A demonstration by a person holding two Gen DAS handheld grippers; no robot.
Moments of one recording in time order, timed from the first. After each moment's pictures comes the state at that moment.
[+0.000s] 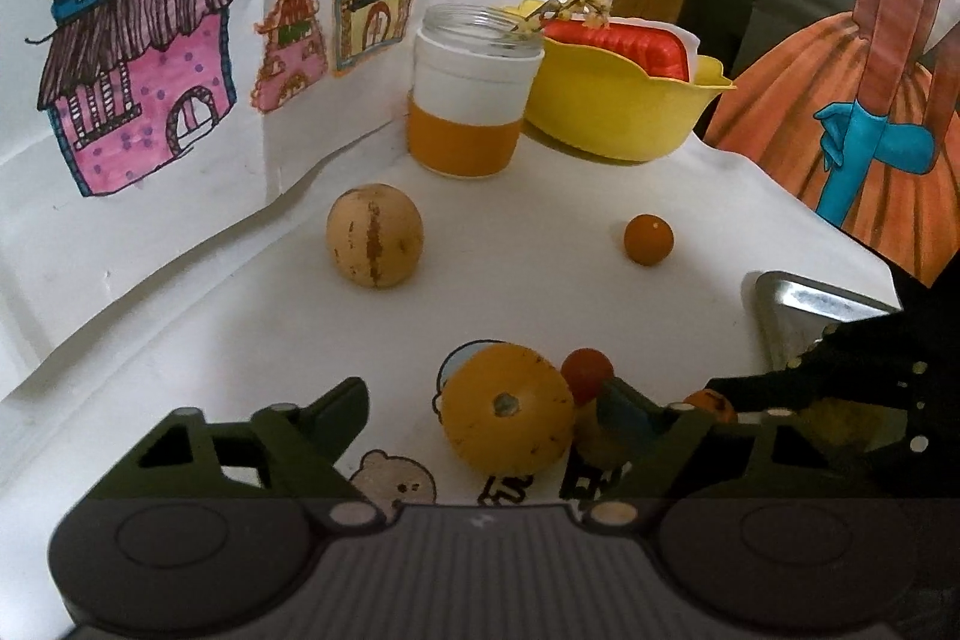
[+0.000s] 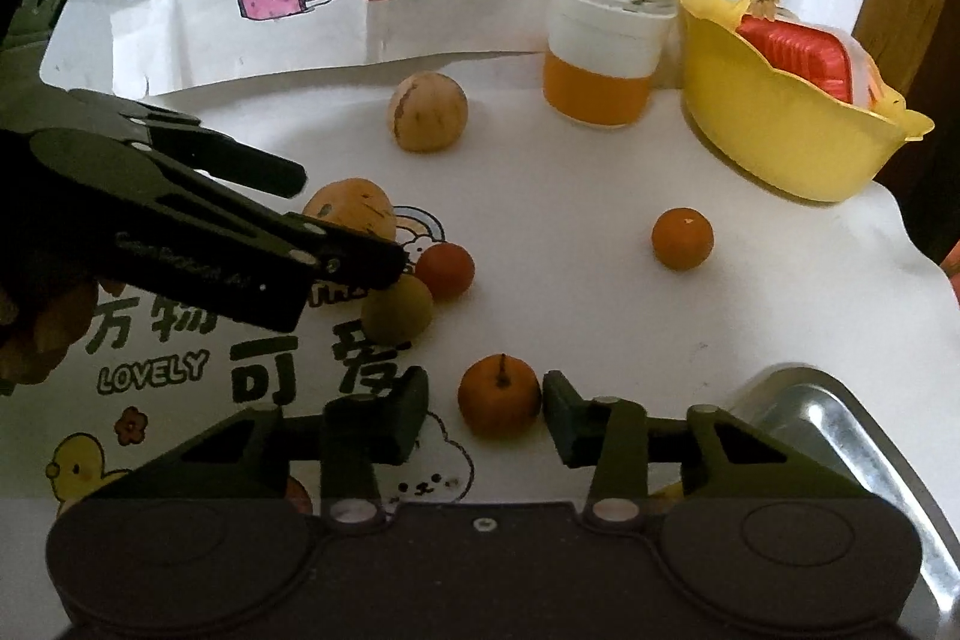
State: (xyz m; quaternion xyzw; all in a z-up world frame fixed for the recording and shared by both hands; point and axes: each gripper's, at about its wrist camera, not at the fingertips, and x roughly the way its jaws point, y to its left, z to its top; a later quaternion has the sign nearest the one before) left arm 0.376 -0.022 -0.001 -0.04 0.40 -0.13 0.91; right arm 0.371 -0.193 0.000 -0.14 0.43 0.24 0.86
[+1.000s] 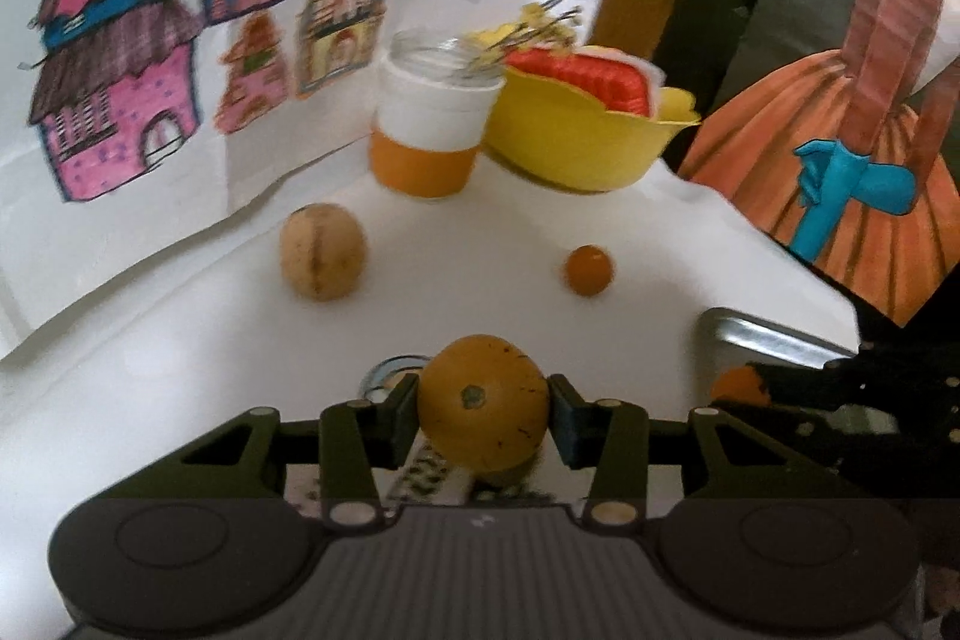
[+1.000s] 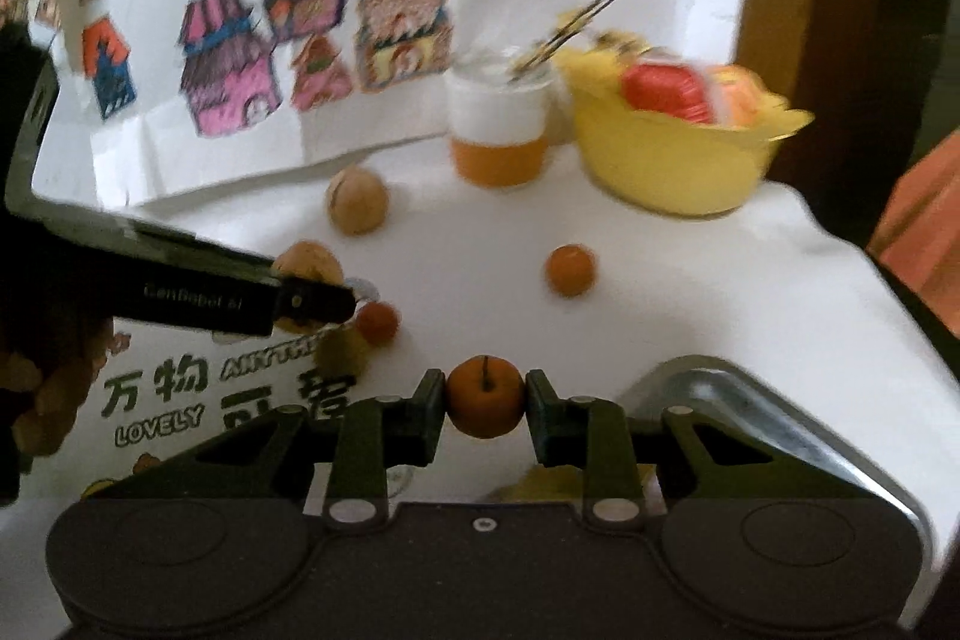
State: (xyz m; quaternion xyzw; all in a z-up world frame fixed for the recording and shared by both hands) left arm 0.365 -0.046 0.020 -0.07 0.39 -0.14 0.91; right arm 0.341 -0.245 0.040 -0.07 0.37 0.18 0.91
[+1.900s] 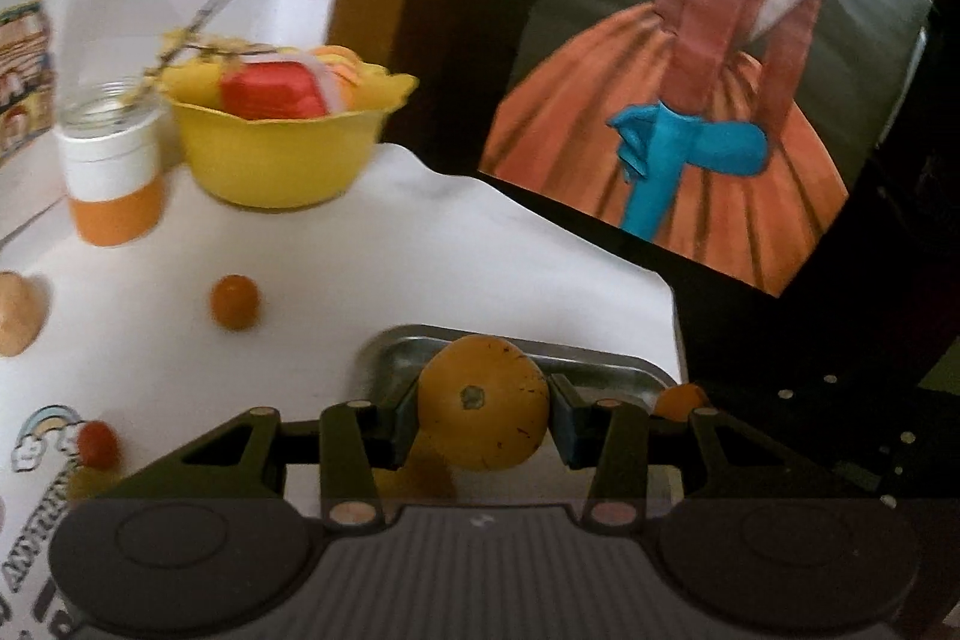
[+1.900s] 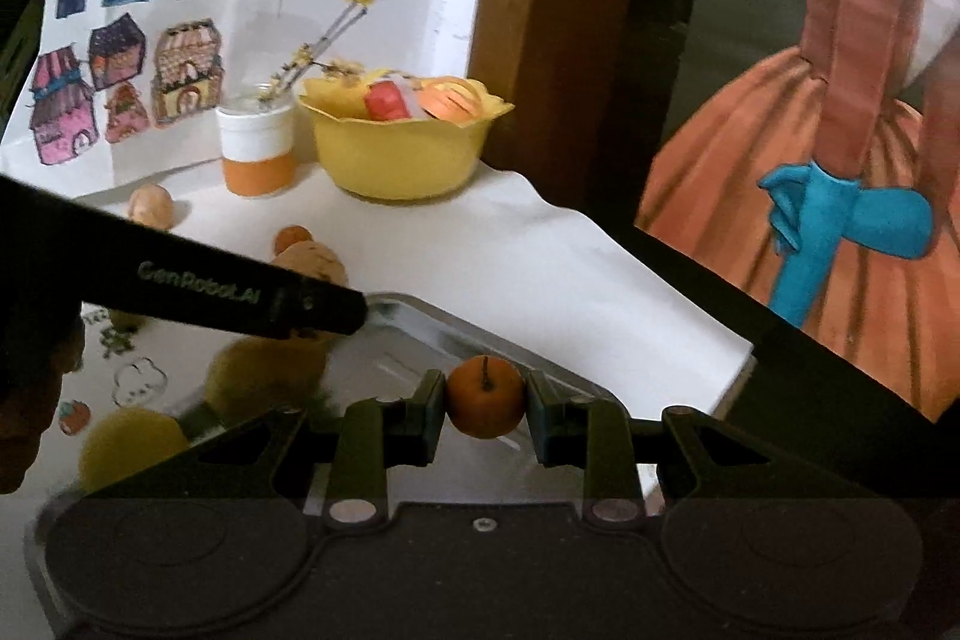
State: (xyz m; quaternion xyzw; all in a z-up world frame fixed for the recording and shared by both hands) left arm 0.347 -0.211 0.037 -0.05 0.36 -0.26 0.89; right arm 0.278 -0.365 0.052 -0.08 0.32 0.01 0.94
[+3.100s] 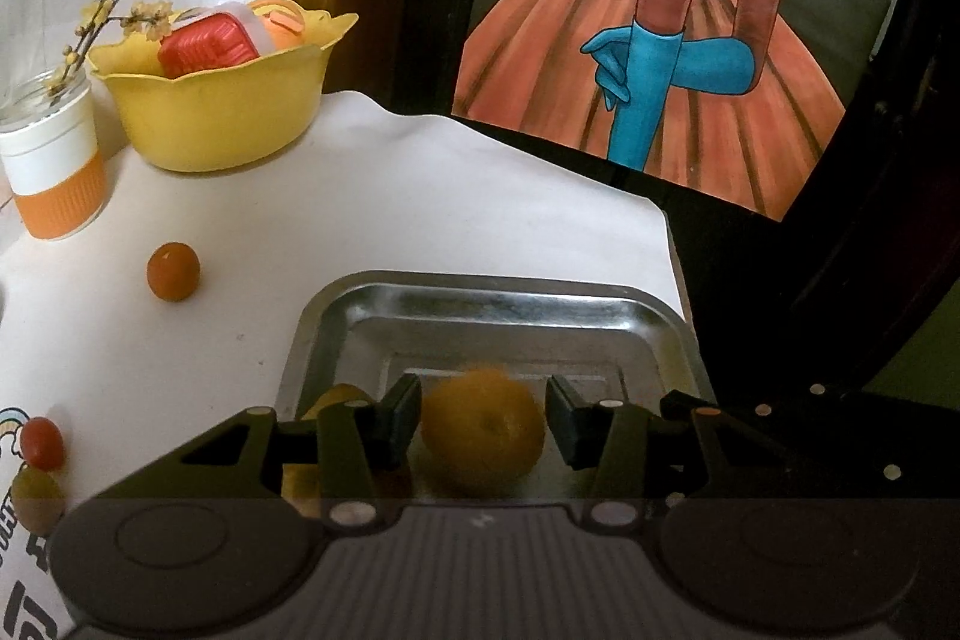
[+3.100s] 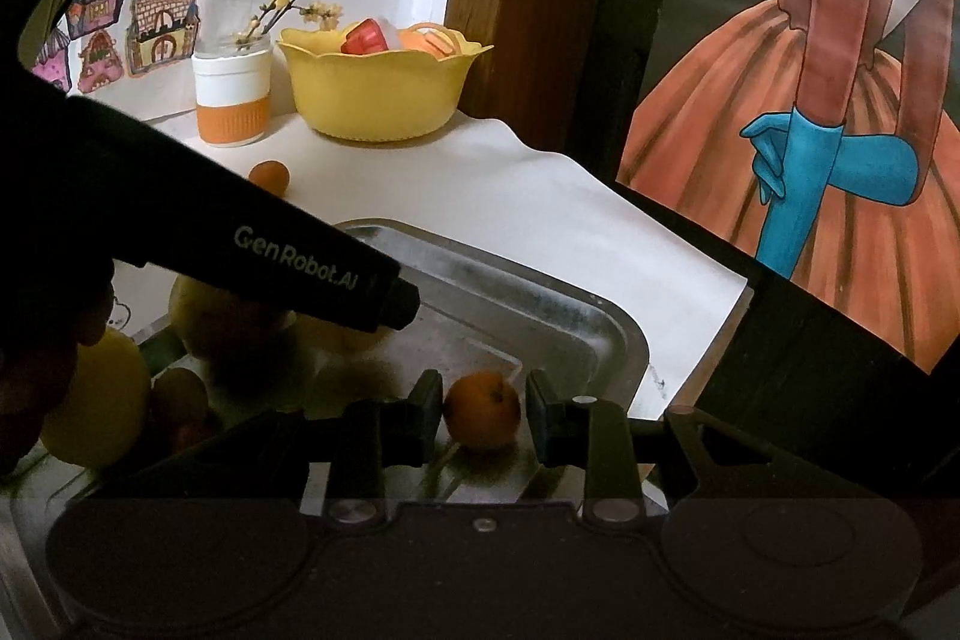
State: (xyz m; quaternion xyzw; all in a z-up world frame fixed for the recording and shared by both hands) left arm 0.348 -0.243 0.013 0.00 0.39 -0.27 0.88; right arm 0.270 -0.362 0.010 -0.08 0.33 -0.02 0.94
